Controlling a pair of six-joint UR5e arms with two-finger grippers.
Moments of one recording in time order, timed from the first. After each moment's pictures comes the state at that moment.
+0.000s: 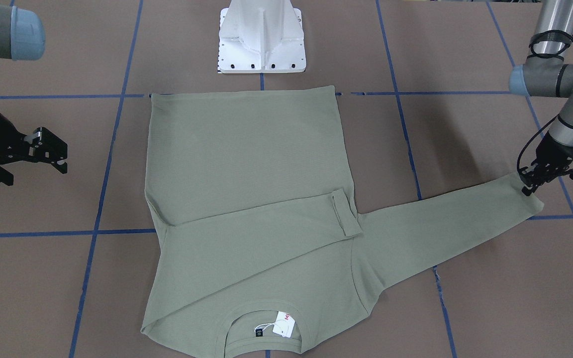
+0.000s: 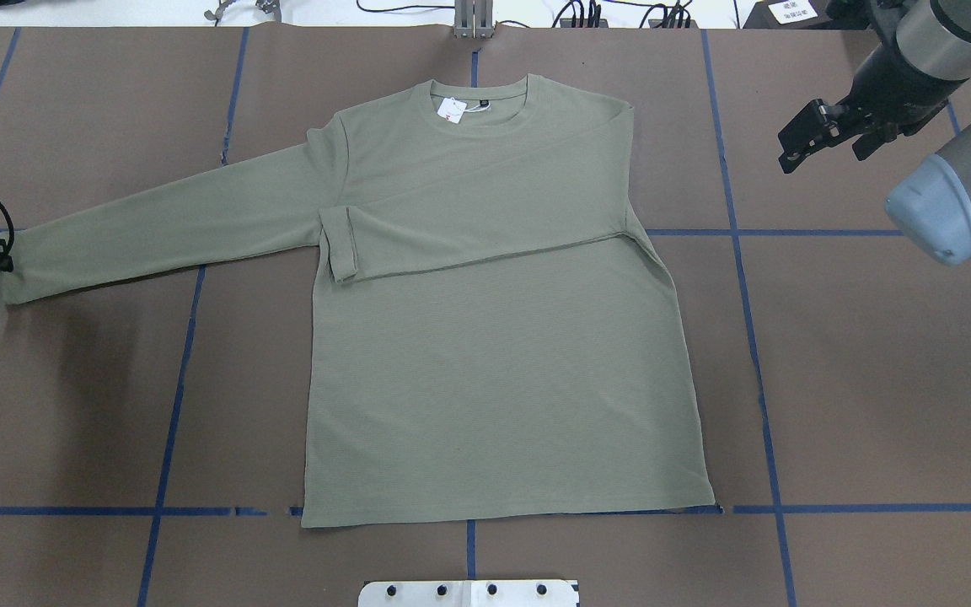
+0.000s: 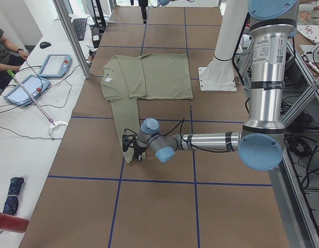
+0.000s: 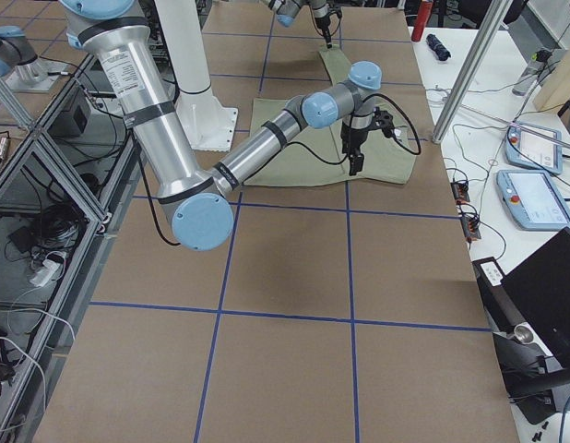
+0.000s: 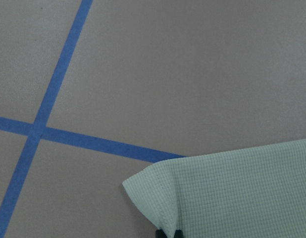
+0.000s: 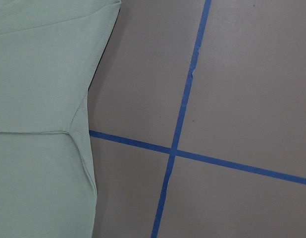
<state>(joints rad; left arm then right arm) -1.01 -1.55 -1.44 -2.50 -1.95 -1.06 1.10 -1.17 1.86 -1.78 2.25 0.45</state>
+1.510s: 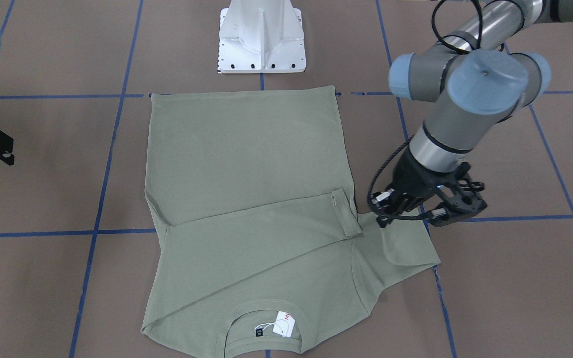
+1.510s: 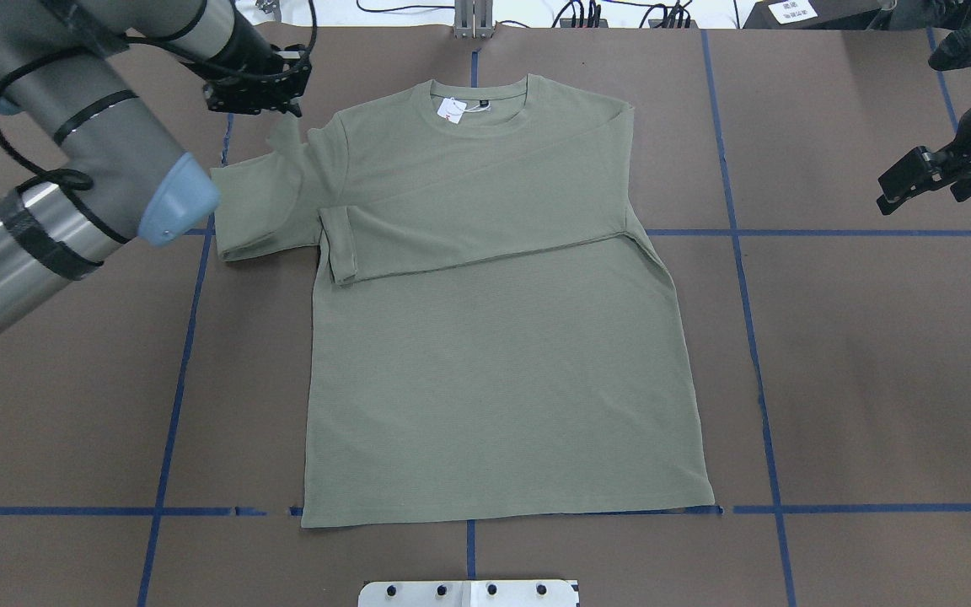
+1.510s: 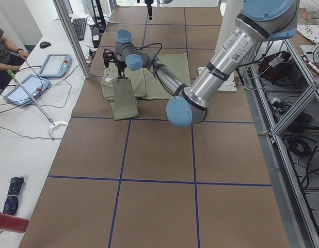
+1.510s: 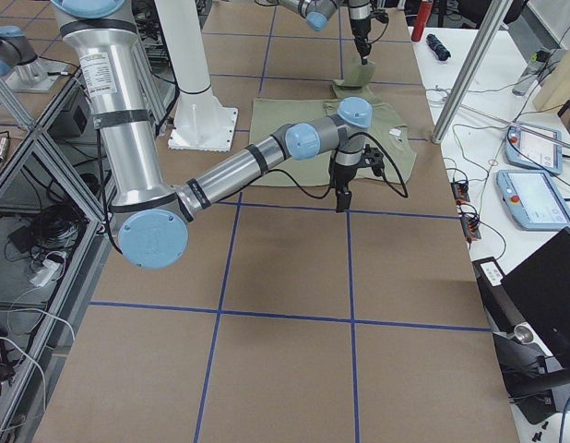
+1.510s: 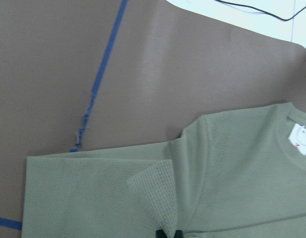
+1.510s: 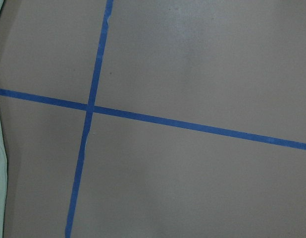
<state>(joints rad) -0.92 -2.32 -1.49 -1.83 -2.08 -1.36 1.17 -1.36 1.89 -1.77 2.25 0.34</state>
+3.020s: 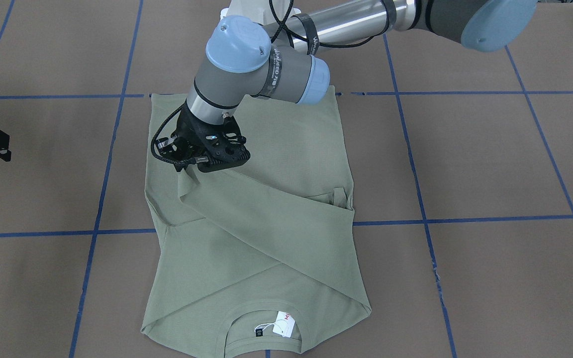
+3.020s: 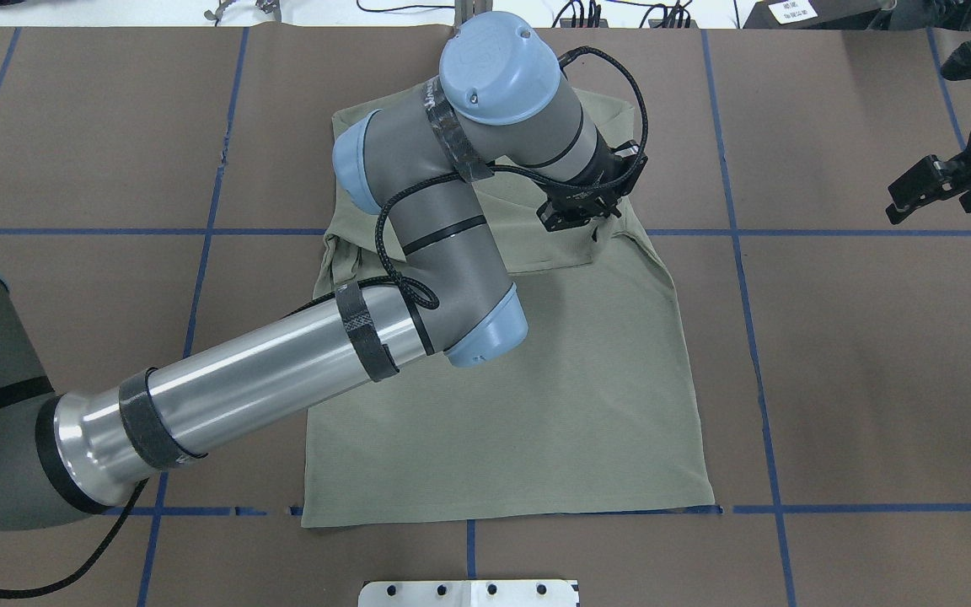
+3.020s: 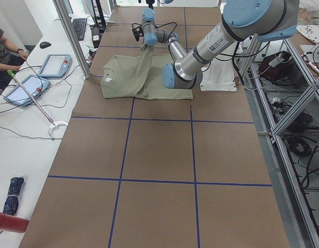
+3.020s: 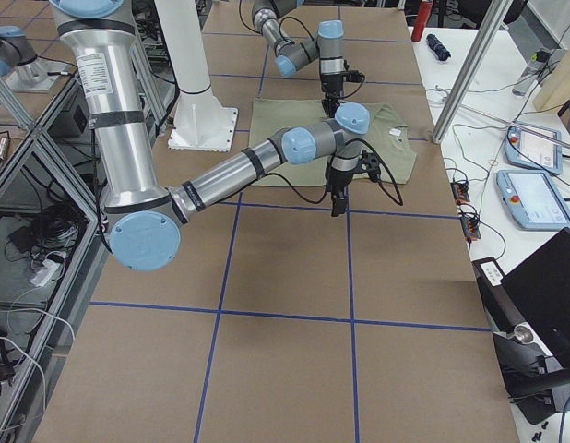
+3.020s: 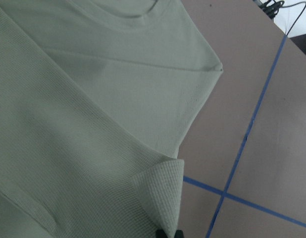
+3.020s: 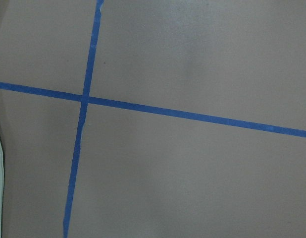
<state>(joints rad) -0.59 -2.71 -1.17 -2.10 -1.99 -1.83 1.18 -1.39 1.90 -1.77 2.27 0.35</state>
